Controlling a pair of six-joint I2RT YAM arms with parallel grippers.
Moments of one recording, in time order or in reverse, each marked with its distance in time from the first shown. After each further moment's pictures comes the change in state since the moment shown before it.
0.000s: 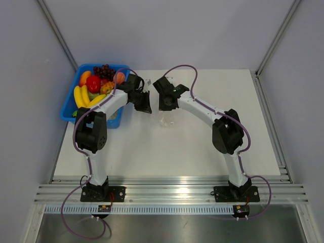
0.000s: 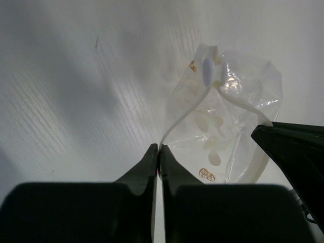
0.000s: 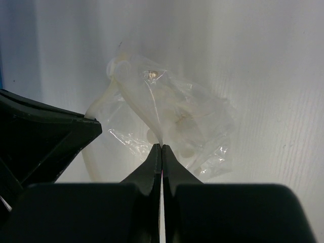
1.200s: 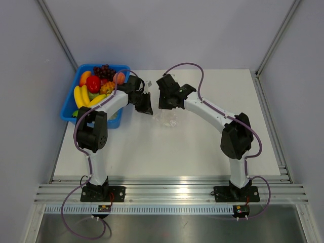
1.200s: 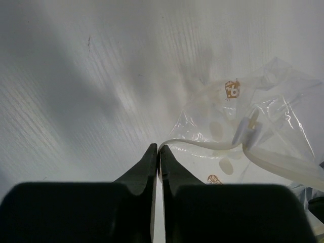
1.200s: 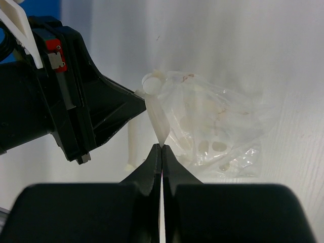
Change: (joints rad) left arm 0.000 0.013 -0.021 0.029 0.029 -0.008; right arm 0.007 -0.136 -0.082 0.055 -0.084 0.030
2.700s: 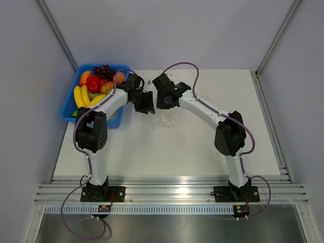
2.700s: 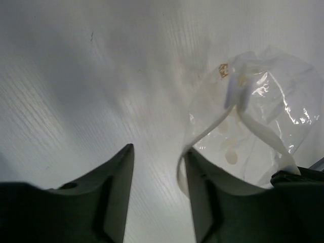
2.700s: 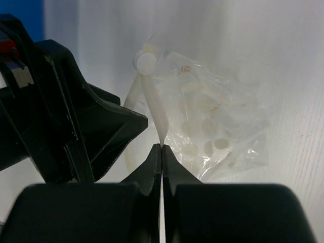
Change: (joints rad) left arm 0.001 -0.003 0.042 -0.064 -0.011 -0.003; right arm 0.011 0.095 0.124 -0.090 0.034 0.009
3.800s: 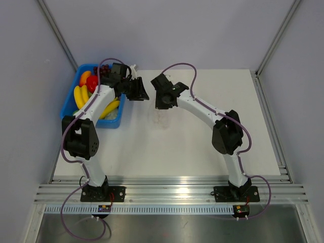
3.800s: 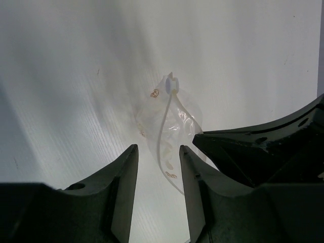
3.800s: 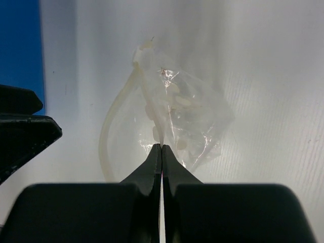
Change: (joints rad) left arm 0.083 -0.150 0.050 0.007 0.072 -0.086; right arm 0.000 0.032 0.016 0.005 -0.010 0.002
